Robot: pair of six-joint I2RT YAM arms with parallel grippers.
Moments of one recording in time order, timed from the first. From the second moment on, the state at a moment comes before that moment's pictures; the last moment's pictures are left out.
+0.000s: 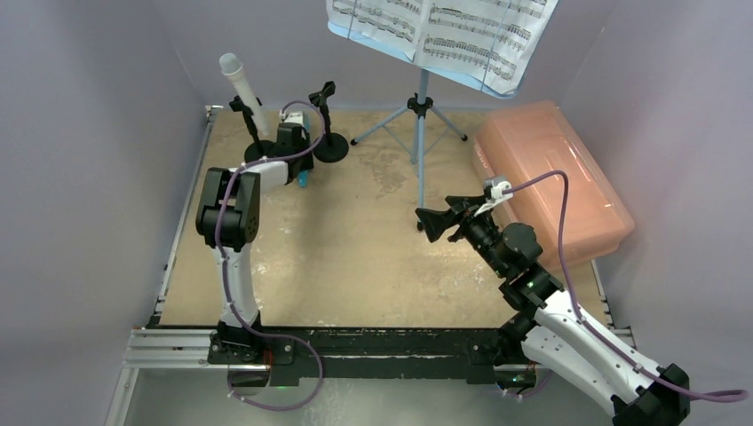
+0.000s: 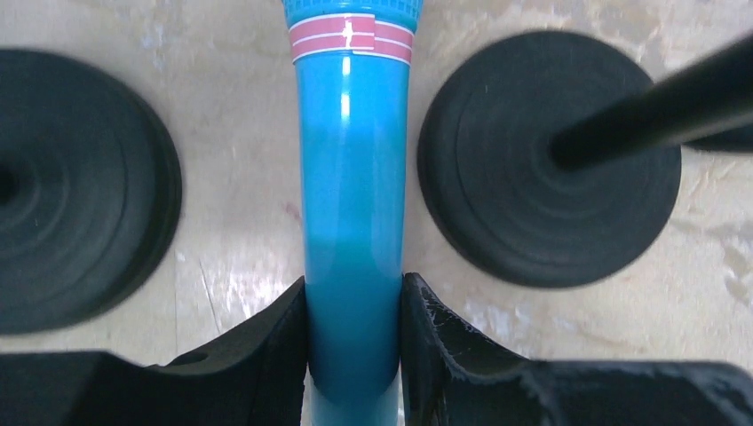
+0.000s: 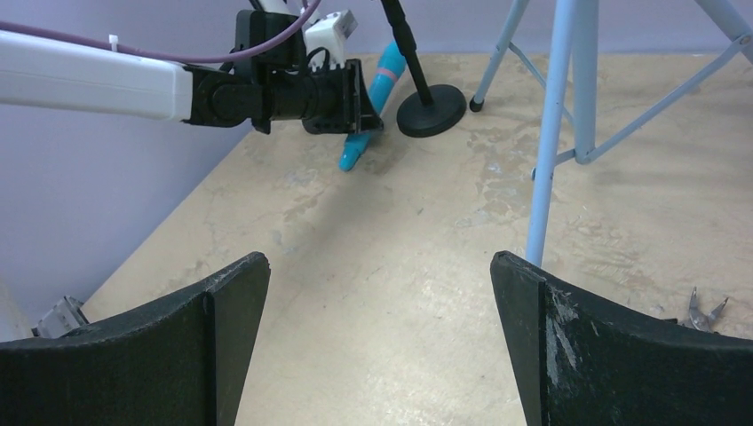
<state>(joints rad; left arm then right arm) -0.16 2.10 1.35 0.10 -0.15 -0.21 0.62 0.67 0.47 0.27 0.01 0.38</state>
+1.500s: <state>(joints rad) -0.11 2.08 1.32 0.26 -0.04 -0.16 0.63 0.71 0.47 0.27 0.03 0.37</state>
